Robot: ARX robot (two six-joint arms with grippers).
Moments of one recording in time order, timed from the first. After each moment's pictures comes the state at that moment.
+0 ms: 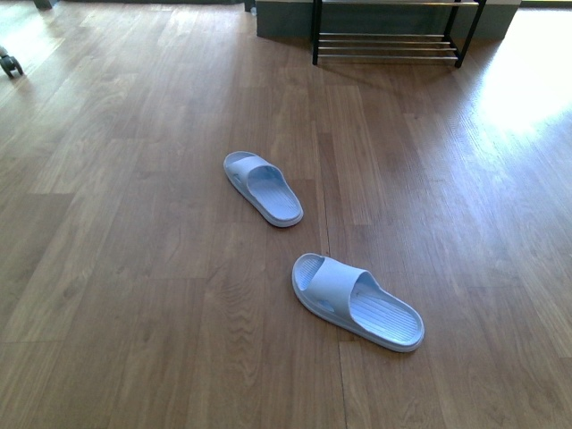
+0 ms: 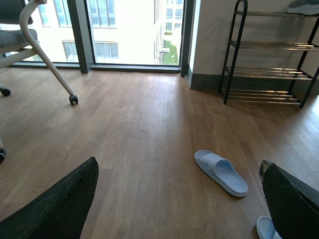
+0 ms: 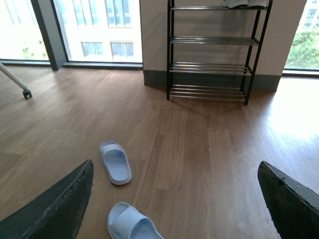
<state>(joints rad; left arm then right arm) 0.00 0.02 0.01 0.00 0.00 -0.01 0.00 0.00 0.02 0.00 0.00 -0.01</state>
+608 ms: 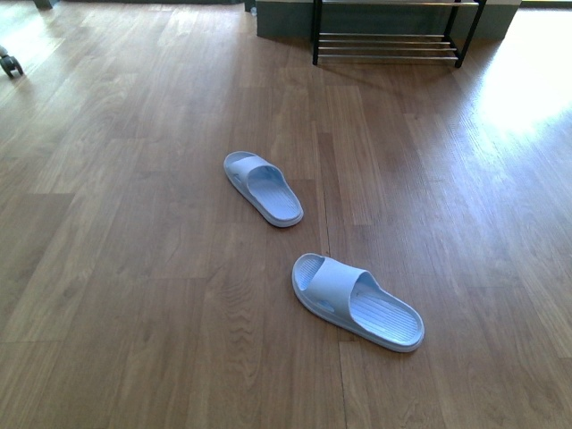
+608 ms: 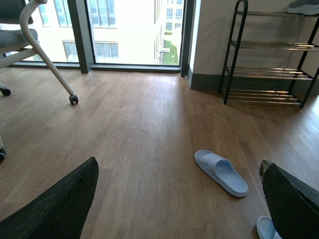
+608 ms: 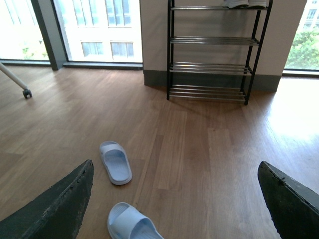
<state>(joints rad) 0.00 0.02 0.01 0.00 0.00 -0.01 0.00 0.00 0.02 0.00 0.00 -0.01</state>
